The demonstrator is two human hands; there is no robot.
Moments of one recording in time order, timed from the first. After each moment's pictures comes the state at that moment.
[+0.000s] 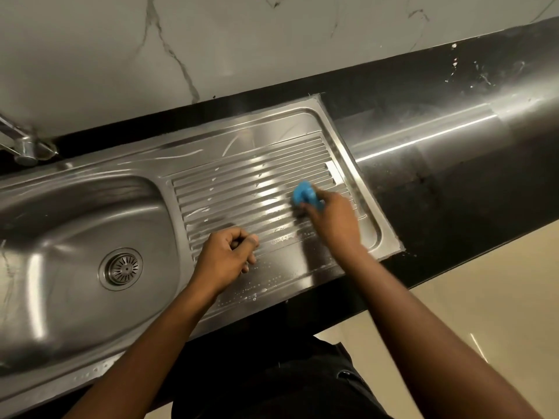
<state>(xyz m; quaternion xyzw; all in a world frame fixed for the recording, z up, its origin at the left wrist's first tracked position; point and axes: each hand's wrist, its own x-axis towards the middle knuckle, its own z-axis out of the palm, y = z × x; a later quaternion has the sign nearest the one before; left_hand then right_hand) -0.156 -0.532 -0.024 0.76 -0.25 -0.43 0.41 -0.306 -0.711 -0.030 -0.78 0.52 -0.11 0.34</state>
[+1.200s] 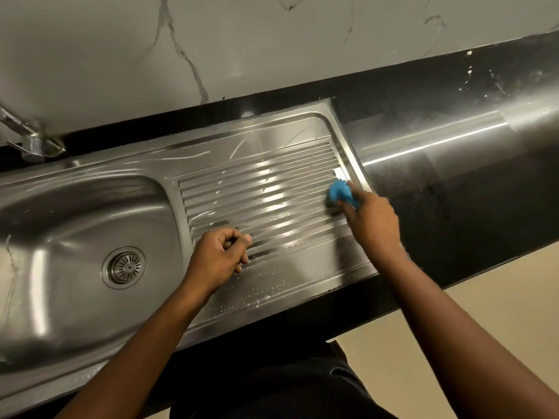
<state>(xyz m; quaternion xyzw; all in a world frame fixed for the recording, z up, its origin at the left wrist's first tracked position) -0.133 -0.531 -0.030 0.77 -0.23 -0.42 0.42 -0.345 -0.763 -0.035 -0.81 0.53 -0.08 0.23</state>
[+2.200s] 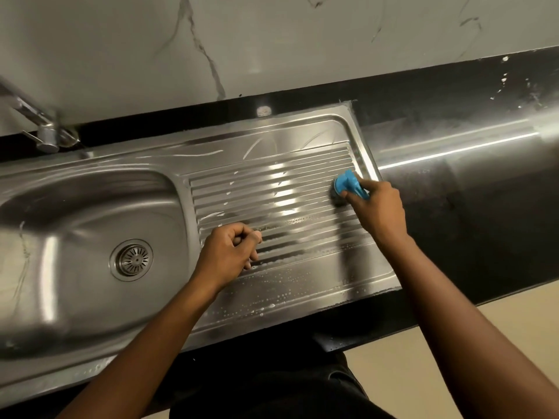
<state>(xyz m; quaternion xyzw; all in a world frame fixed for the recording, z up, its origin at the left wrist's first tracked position) -0.126 -0.546 -0.027 0.78 -0.21 -0.41 0.42 -0.306 -0.798 -0.036 -0.77 0.53 -0.08 0.33</state>
